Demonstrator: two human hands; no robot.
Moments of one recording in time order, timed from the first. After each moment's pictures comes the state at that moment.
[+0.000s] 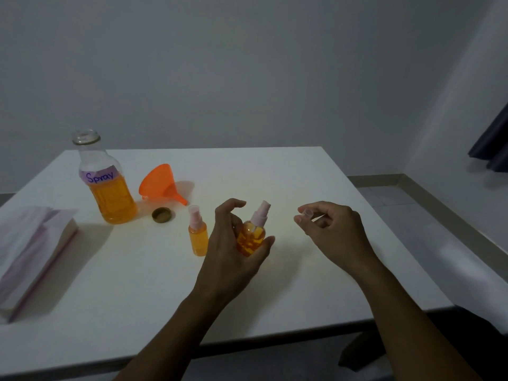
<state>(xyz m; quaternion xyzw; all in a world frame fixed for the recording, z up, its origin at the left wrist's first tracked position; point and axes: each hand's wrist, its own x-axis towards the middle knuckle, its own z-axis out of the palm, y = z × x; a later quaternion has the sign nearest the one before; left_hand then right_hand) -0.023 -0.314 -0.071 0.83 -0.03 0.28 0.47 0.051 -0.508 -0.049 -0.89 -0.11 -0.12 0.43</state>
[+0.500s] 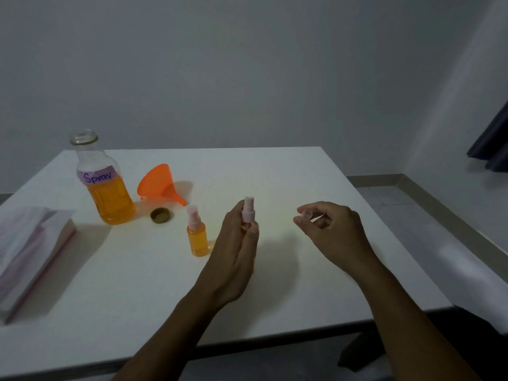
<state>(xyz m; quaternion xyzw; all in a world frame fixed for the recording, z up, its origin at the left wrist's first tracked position) -0.023 -0.318 -0.068 0.83 -0.05 0.18 0.52 0.051 -0.510 -0.048 -0.88 -0.11 -0.11 0.44</state>
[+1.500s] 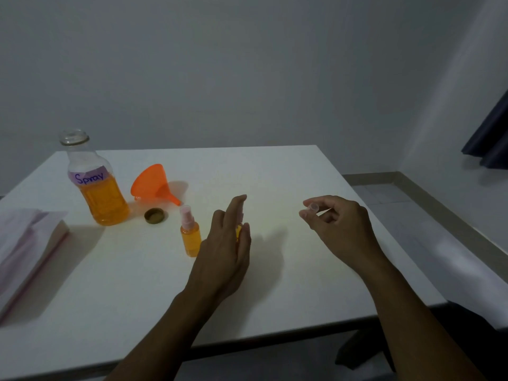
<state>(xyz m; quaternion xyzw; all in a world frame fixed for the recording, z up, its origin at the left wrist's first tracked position) -0.015 -0.314 -0.077 0.90 -0.03 0.24 0.37 0.053 -0.525 -0.042 -0.88 -0.09 -0.13 0.45</state>
